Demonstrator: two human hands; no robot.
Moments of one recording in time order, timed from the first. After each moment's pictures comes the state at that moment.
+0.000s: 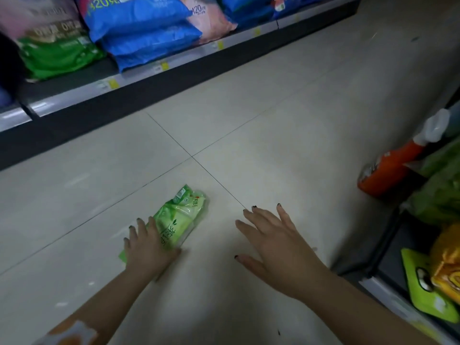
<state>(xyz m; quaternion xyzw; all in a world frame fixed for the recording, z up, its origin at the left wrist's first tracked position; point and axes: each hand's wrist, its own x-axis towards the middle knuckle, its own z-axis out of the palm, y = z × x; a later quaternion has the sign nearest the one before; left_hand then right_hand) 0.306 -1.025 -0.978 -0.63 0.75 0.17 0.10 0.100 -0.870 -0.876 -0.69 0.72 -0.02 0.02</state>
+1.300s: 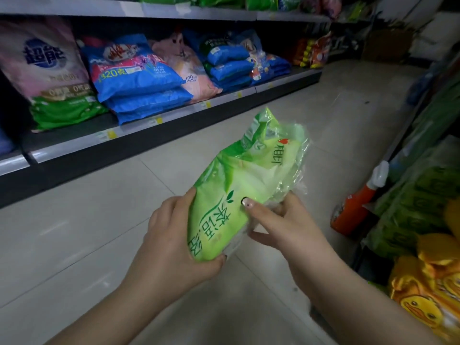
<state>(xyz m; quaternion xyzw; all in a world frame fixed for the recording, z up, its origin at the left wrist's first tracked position) 0.251 -0.962 -0.784 -0.35 0.87 0.23 -0.25 0.098 -0.870 -0.738 -0.30 0.63 -0.61 0.37</state>
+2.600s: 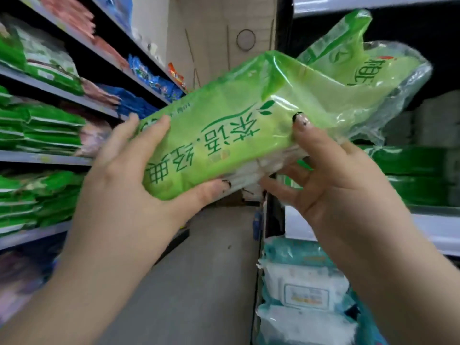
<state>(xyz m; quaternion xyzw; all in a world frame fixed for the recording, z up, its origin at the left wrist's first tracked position) 0.086 -0.917 -0.353 -0.05 0.74 0.22 -0.64 0.017 -0.753 -0.324 -0.37 0.47 -0.80 -0.06</state>
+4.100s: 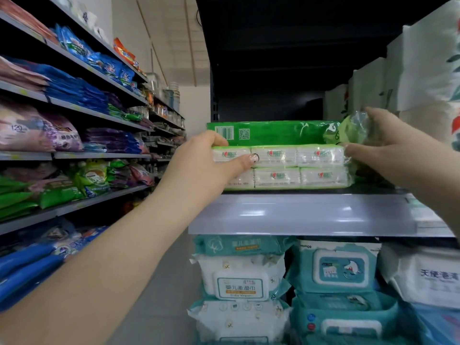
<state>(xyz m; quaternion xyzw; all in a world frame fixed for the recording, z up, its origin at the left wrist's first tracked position) -0.061 -0.812 -0.327 0.05 0.85 0.30 -0.43 -0.102 -0.584 -0.309 -0.16 0.85 -0.36 -0.36</state>
